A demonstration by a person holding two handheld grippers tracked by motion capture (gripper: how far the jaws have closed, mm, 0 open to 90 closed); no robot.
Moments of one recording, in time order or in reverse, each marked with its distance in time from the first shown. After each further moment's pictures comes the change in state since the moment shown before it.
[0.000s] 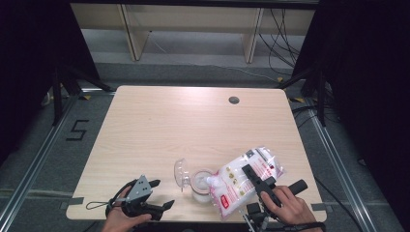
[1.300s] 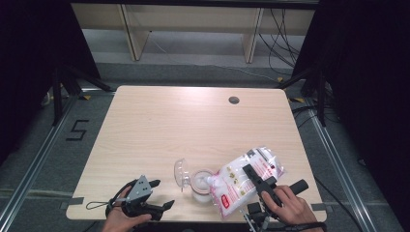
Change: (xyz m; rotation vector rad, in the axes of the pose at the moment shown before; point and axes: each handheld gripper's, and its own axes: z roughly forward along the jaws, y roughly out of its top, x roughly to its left) left arm 0.000 0.000 0.000 -0.002 0.002 0.000; right arm 0.000 -0.001 -0.002 0.018 0.020 0.020
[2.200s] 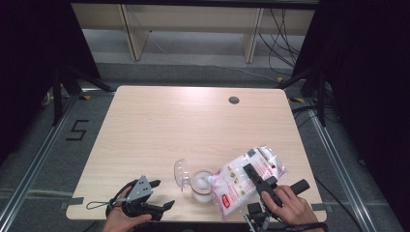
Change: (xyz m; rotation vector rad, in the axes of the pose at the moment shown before) left arm 0.000 0.000 0.001 0.004 -0.006 0.001; right arm -0.003 0.000 -0.002 0.016 -0.004 -0.016
